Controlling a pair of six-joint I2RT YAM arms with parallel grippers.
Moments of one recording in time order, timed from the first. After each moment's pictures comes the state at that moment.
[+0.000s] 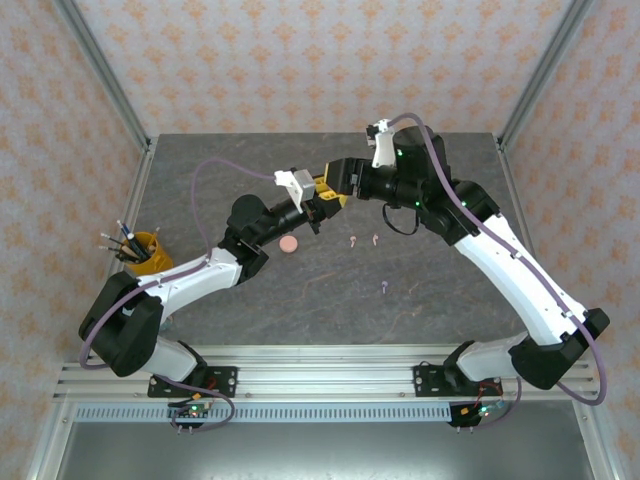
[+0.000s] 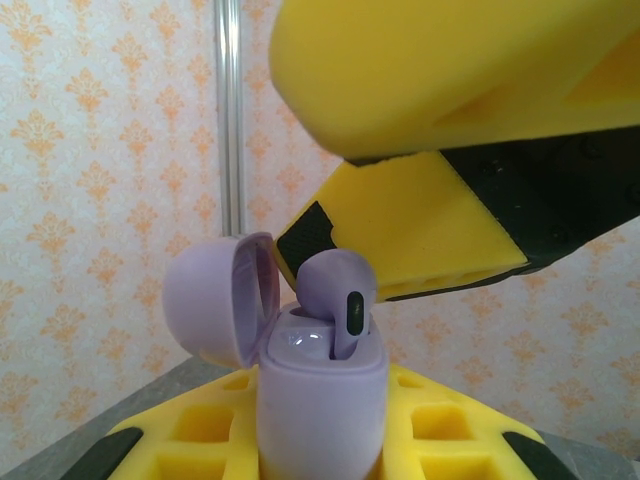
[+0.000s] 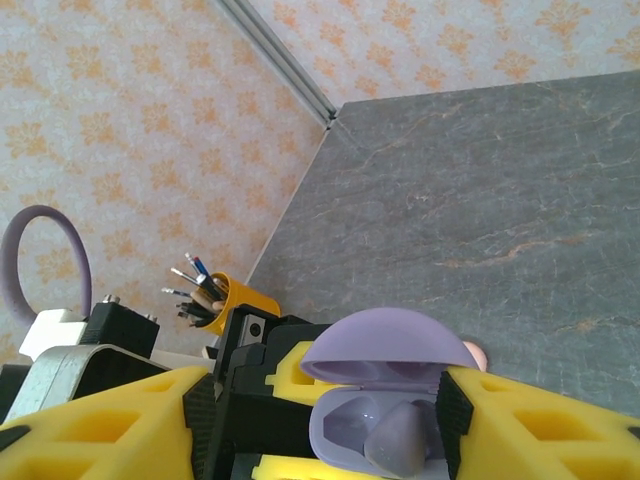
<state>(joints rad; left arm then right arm) -0.60 1.45 0.85 0.87 0.43 -0.13 0.66 1.34 1.60 -0.67 -0.22 0.56</state>
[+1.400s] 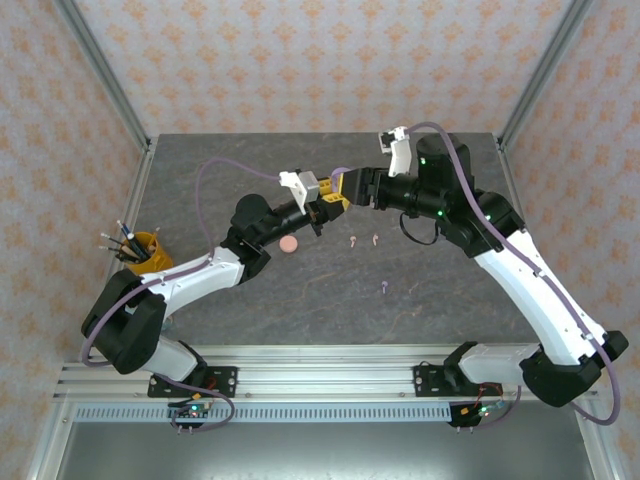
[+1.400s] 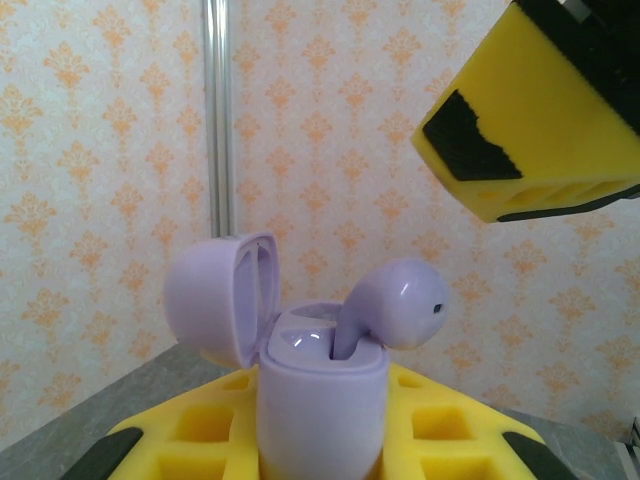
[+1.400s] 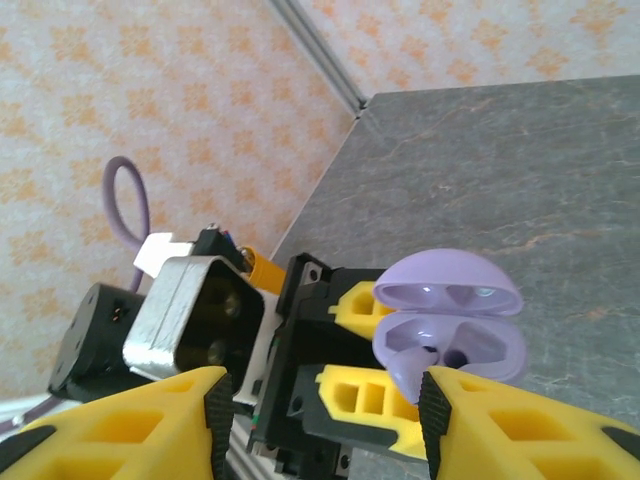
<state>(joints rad) -0.60 1.47 0.86 0.85 0.44 -0.13 0.63 1.23 1.56 -0.71 -0.29 0.53</state>
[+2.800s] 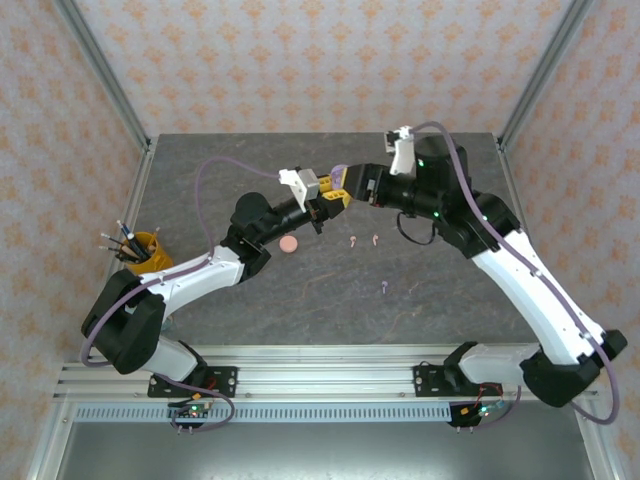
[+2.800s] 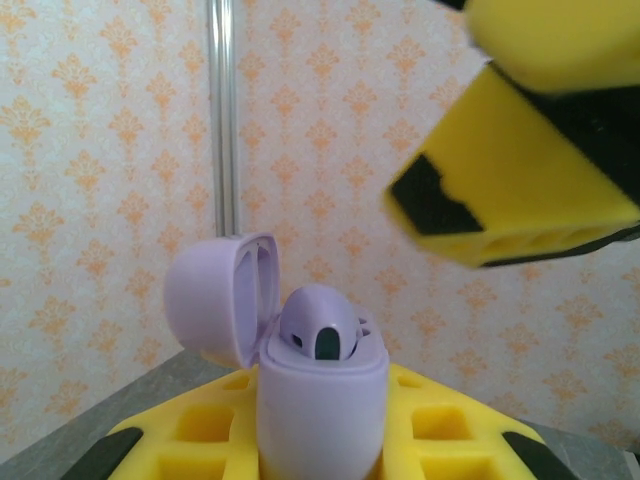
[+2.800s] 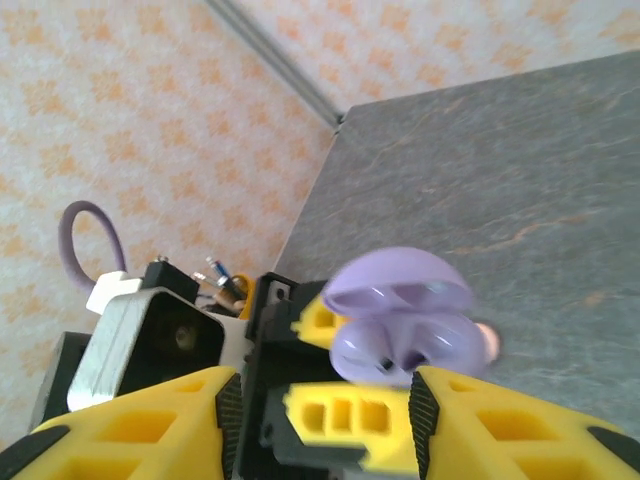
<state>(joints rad) -0.60 1.47 0.87 0.84 0.43 -0.12 0.62 1.20 1.51 -0.68 -0.21 0.65</state>
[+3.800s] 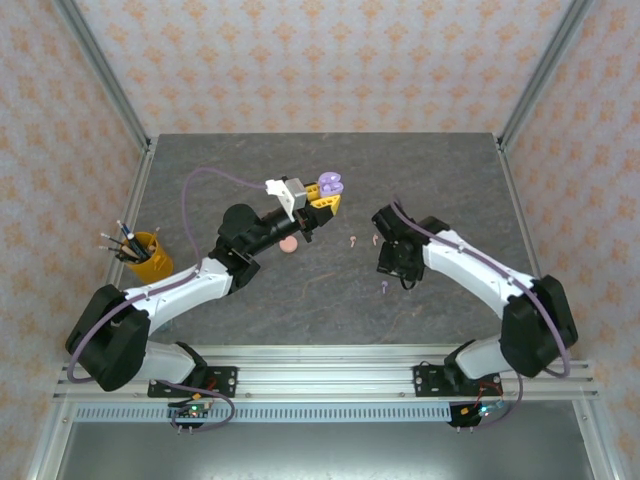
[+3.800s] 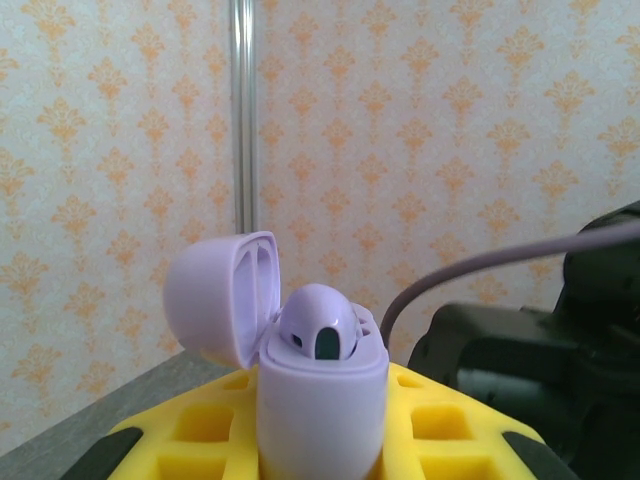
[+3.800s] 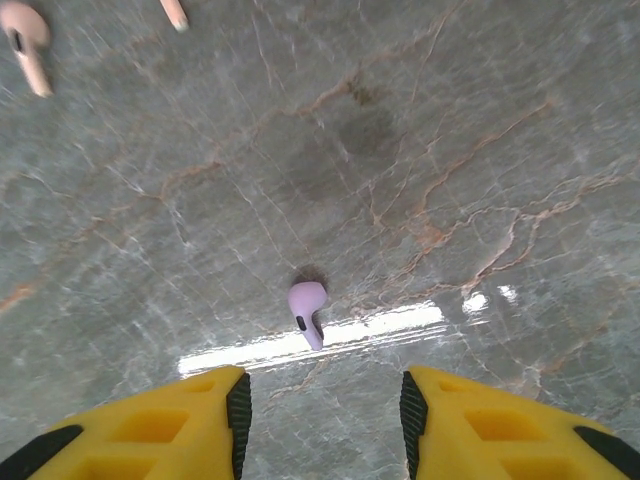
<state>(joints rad) -0.59 1.35 0.76 0.84 0.39 -0.11 0.57 1.44 1.01 -0.95 0.10 0.84</state>
